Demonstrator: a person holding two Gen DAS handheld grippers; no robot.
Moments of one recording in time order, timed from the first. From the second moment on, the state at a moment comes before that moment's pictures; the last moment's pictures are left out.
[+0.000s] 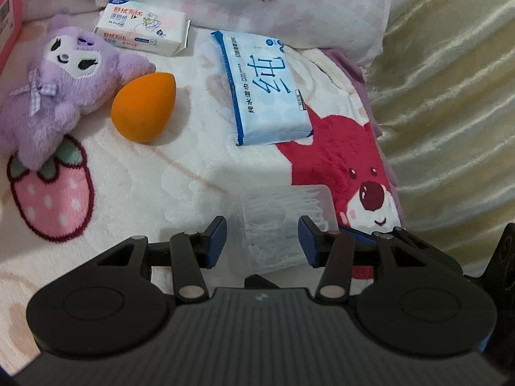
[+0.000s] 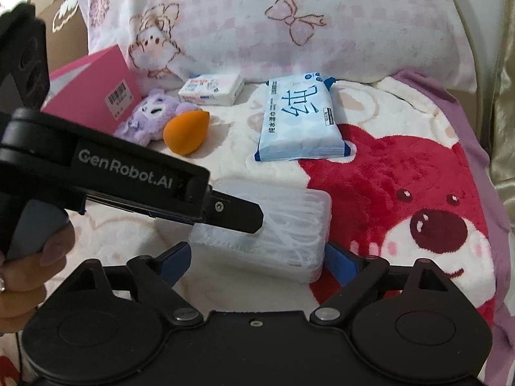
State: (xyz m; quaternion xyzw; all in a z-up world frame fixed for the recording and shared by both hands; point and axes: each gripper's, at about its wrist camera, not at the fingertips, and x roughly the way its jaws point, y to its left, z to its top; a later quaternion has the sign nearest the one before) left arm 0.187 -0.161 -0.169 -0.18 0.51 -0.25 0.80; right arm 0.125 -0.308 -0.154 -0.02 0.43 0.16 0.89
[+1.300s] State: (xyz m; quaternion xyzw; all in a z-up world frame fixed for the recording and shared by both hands) left arm 0.108 -0.119 -0.086 -0.13 0.45 -0.22 0.85; right arm 0.065 -0.266 -0.099 0.00 0.37 0.19 0.91
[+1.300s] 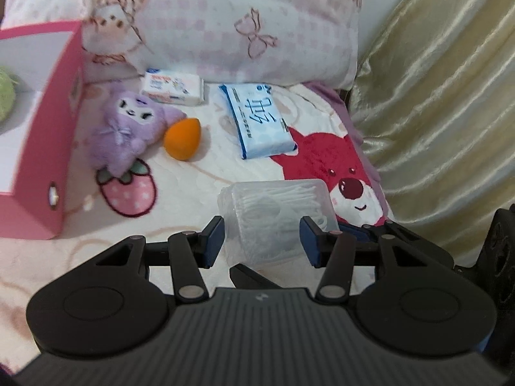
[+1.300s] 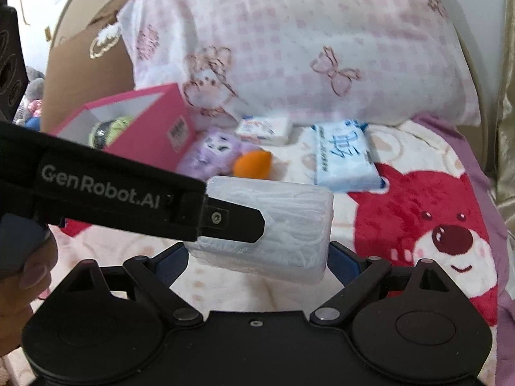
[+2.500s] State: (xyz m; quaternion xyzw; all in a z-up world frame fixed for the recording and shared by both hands) left arm 0.046 -0.023 0.008 -0.09 0.47 -0.19 0.86; right arm 0.020 -0.176 -0.005 -0.01 0.41 0.26 0.87
